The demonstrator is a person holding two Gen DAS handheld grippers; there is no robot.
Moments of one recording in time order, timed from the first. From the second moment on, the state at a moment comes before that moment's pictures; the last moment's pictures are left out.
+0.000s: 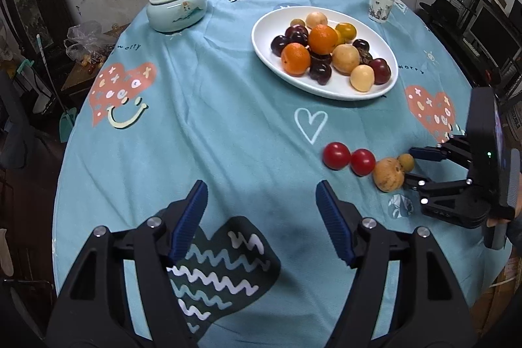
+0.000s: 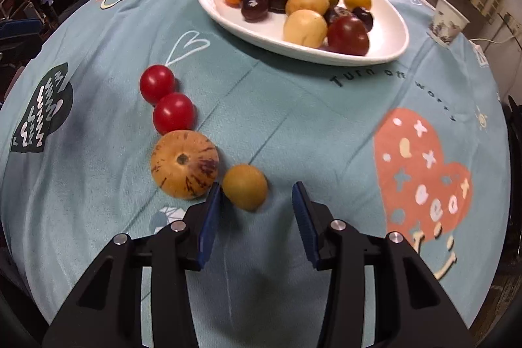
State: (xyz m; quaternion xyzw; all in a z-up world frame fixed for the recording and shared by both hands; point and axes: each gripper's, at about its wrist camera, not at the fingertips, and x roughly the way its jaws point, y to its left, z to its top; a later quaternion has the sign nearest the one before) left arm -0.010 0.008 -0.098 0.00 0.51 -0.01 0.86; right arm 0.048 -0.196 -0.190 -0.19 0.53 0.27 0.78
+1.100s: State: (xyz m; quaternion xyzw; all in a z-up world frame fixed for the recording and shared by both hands) left arm 0.027 -0.122 -0.150 -0.04 0.58 -0.06 0.81; right arm -0.010 -0.280 -0.166 -0.07 0.54 0.26 0.80
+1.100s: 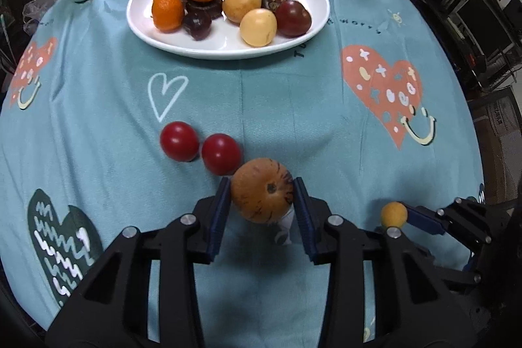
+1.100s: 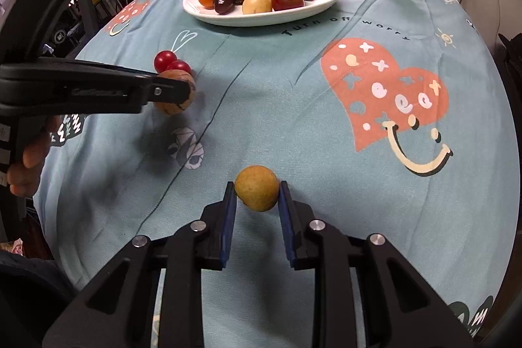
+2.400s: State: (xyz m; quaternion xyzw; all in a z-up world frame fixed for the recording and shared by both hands) left arm 0.015 -0.028 -0.092 0.00 0.52 -0.07 0.85; right arm -0.015 -0.186 -0.134 -0.06 0.52 0.29 0.80
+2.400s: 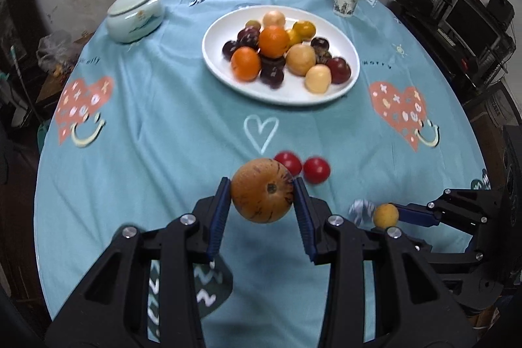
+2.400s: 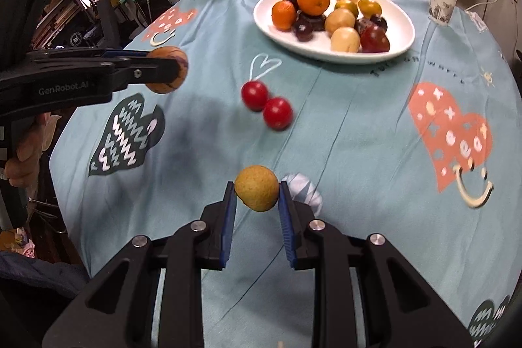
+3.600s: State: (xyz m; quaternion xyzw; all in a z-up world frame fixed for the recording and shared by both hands) left arm 0.177 -0.048 -0.091 0.02 0.48 -0.06 0.87; right arm 0.222 -0.196 -0.114 0.00 0.48 0.20 0.85
